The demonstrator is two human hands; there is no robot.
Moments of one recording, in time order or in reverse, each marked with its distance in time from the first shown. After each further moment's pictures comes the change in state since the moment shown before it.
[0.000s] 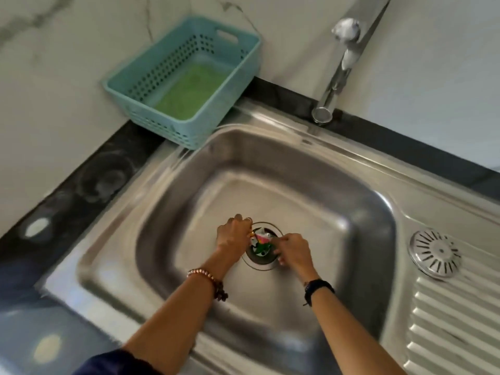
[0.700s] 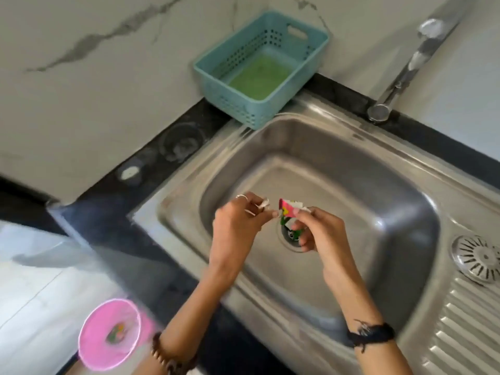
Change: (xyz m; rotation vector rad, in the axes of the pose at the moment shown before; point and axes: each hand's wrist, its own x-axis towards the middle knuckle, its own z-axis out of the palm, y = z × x) left_hand -0.160 -0.020 -0.081 -0.938 0.499 -0.197; right_hand -0.145 -0.086 -0.013 0.454 -0.144 -0.214
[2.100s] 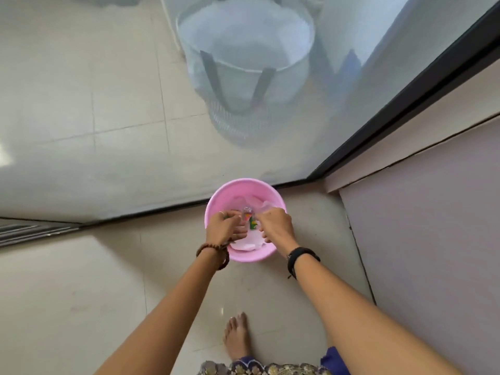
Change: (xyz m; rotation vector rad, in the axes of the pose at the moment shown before) left_hand -0.119 -0.660 -0.214 -0.768 0.454 -0.846; right_hand -0.054 0.526 0.495 -0.980 -0.684 0.120
